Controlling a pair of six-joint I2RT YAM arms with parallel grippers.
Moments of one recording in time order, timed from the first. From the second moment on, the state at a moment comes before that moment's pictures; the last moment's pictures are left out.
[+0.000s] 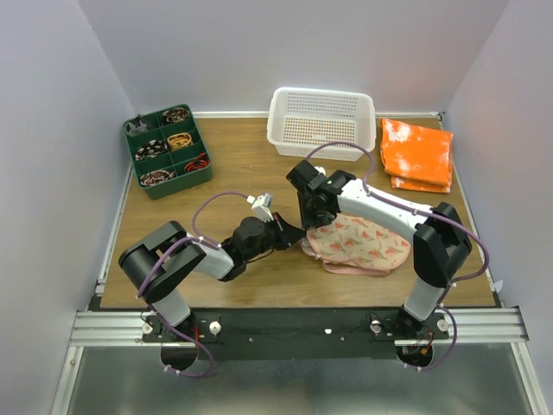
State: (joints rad) left arm -0.83 1.64 0.42 0.99 0.06 -0.99; right arm 0.79 1.75 1.37 -0.84 0.20 0.60
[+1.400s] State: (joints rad) left arm -0.83 1.83 0.46 1.23 0.09 -1.06; right arm 0.79 1.74 1.38 -0.68 0.01 0.66
